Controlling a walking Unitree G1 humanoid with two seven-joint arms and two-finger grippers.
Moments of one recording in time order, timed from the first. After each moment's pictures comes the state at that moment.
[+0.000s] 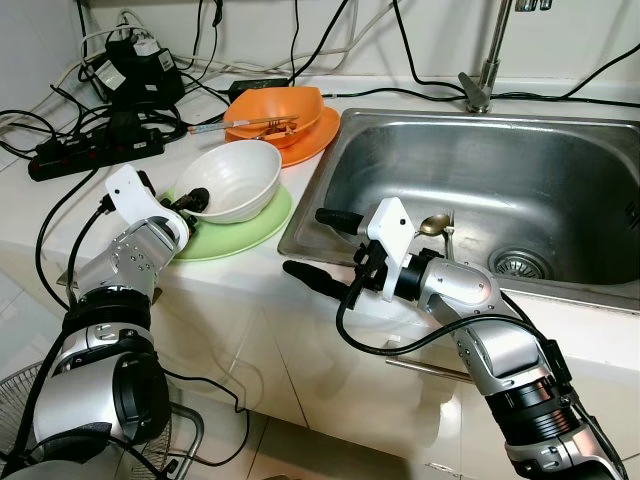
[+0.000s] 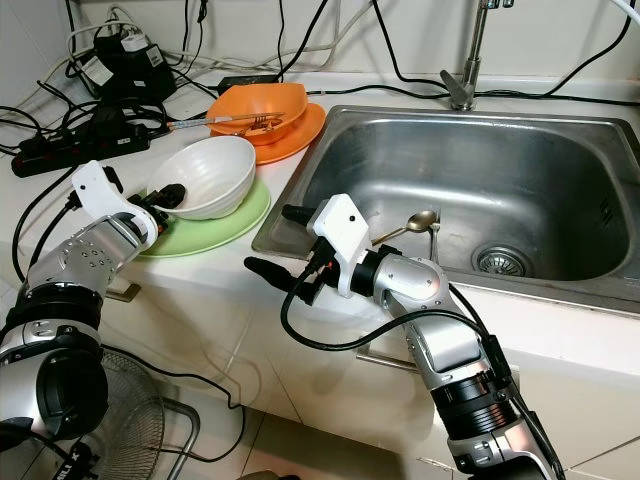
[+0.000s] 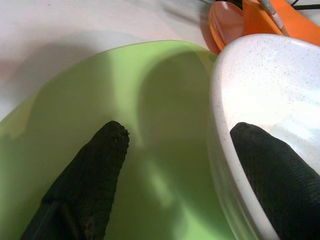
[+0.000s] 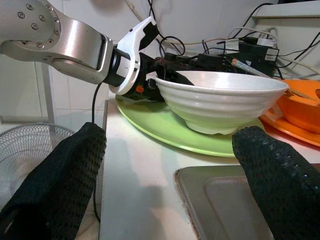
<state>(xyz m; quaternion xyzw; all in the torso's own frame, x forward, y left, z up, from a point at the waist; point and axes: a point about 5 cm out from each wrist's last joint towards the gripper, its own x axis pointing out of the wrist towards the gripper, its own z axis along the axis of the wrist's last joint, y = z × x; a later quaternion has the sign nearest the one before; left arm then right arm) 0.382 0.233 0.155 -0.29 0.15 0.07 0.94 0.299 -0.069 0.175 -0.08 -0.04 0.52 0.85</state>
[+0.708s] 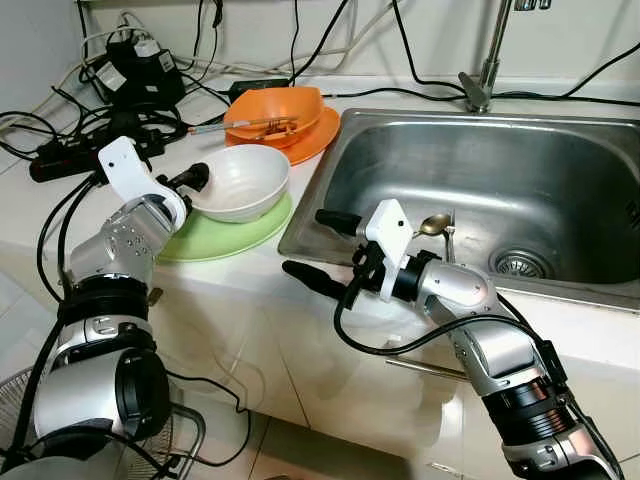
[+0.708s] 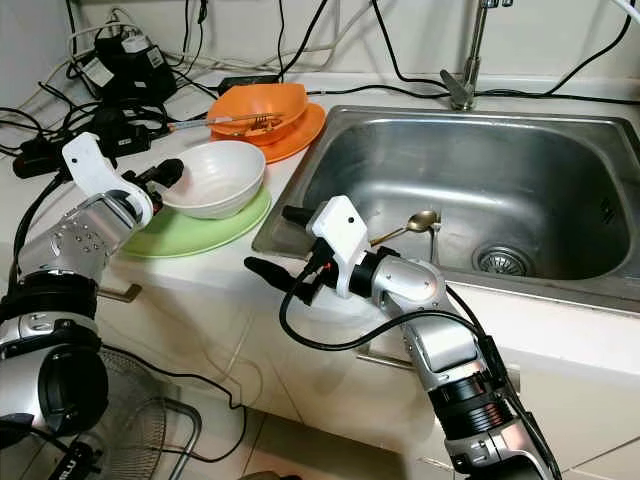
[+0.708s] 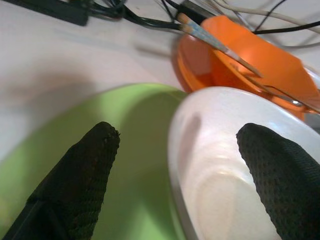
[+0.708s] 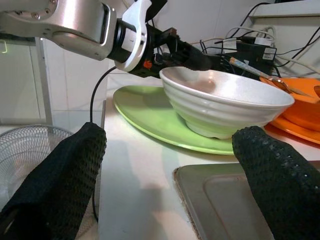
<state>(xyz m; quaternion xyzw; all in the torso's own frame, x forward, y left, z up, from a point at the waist) 0.388 0.226 0.186 -0.27 0.12 0.04 0.95 0.300 -0.069 0.171 -0.08 -0.04 0.51 0.85</state>
